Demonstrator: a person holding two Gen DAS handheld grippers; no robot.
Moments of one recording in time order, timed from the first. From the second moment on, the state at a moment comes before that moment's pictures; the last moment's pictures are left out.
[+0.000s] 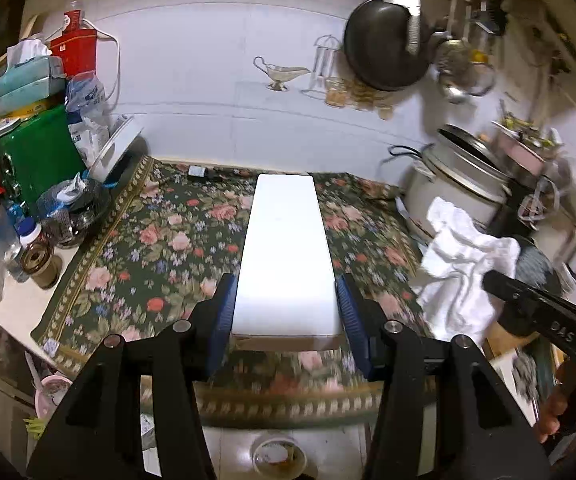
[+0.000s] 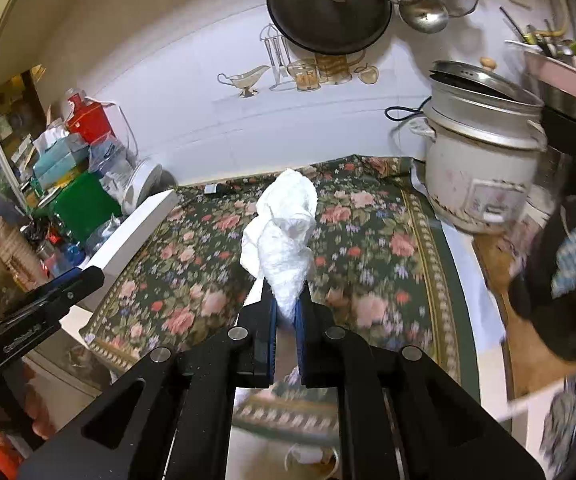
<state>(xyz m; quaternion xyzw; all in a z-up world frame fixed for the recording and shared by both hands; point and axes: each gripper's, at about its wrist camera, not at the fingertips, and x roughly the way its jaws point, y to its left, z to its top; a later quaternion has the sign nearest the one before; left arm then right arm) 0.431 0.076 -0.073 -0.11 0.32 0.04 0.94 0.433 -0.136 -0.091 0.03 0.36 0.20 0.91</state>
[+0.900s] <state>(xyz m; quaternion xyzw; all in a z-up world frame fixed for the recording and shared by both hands) 0.287 0.066 -0.255 -0.12 0.49 -0.02 0.87 0.290 -0.132 -0.274 0.04 0.53 0.13 0.84</state>
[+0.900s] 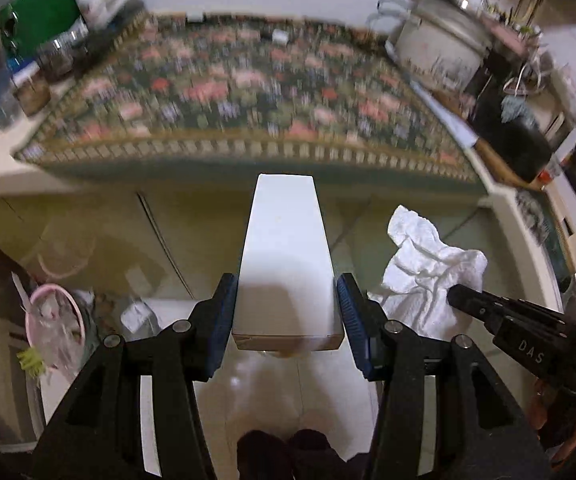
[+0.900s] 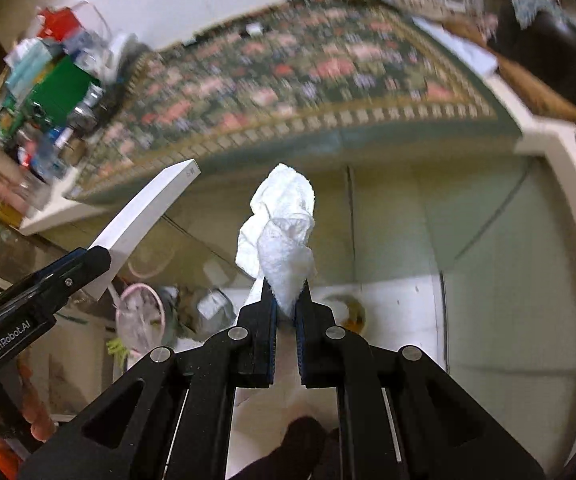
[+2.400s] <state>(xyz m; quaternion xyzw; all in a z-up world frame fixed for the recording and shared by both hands) 0.322 0.010 -0.755 -0.13 0.69 -0.04 0.71 0.392 -0.182 -0.710 0.06 0.66 0.09 0.75</state>
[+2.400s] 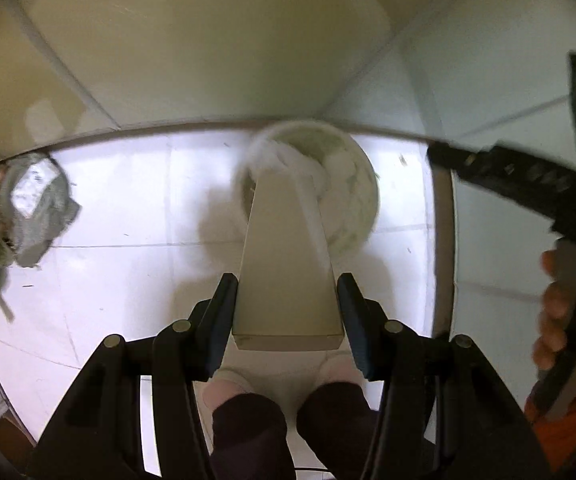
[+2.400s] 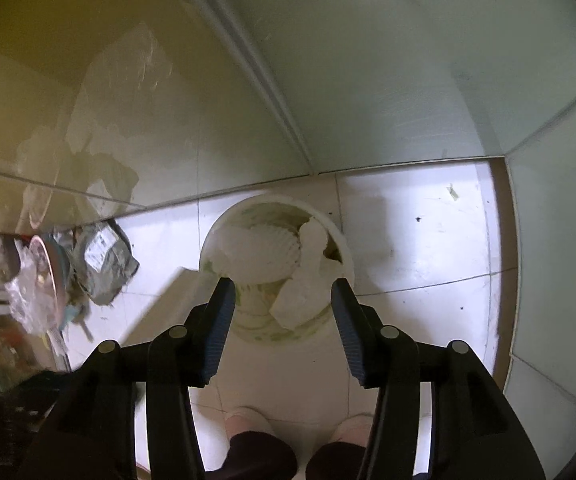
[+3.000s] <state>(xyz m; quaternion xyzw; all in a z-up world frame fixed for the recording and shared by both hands) 0.373 0.002 -0.841 -0.11 0.72 -0.02 0.68 0.374 -0.203 -0.672 0.08 0.62 0.10 0.78</state>
